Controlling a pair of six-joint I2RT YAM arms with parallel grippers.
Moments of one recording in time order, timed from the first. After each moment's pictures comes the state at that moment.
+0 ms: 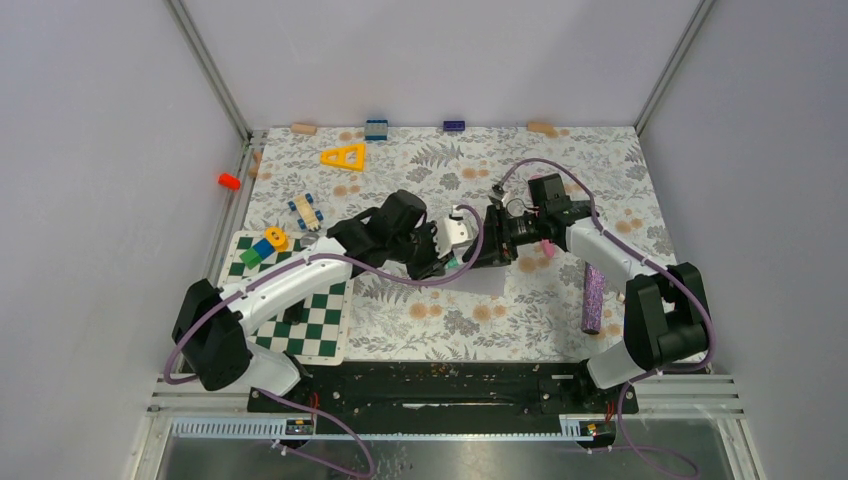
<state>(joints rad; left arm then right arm) -0.82 1.43 1.14 -0.50 0.39 0.39 0.31 1.52 0.97 -0.40 -1.12 0.57</state>
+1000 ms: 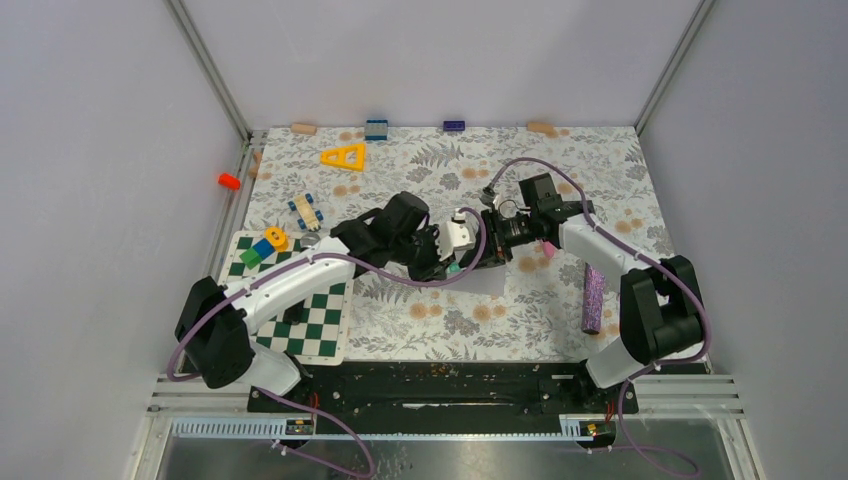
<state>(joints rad) -0.83 1.44 1.14 -0.51 0.40 0.40 0.35 1.56 1.01 -0.44 -1.11 0.50</state>
